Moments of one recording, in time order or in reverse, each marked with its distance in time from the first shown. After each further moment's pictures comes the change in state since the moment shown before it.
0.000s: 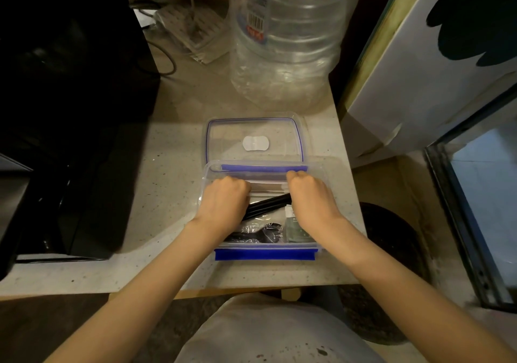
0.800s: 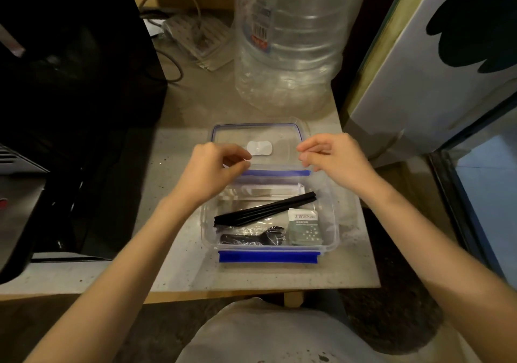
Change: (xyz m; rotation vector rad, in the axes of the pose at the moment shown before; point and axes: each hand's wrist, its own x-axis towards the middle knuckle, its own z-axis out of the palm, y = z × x) left_hand 0.008 -0.018 -0.062 -0.494 0.214 0.024; right_hand 0.026 0.040 -0.050 0.831 0.122 0.013
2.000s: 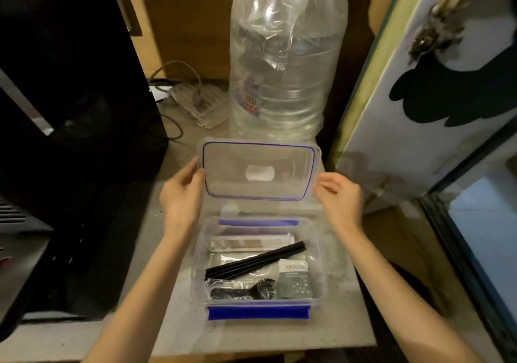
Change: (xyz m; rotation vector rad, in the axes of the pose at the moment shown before) left_hand 0.028 0.000 -0.003 -0.495 0.623 -0.397; right_hand 0.016 0.026 -0.003 0.178 0.554 0.035
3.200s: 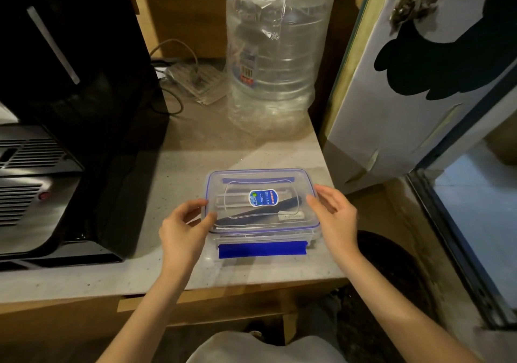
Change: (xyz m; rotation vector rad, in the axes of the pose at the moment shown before) left_hand -0.110 -0.054 -0.063 0.084 -0.179 -0.050; right_hand -0.112 0.048 -0.018 0.258 -0.055 0.046
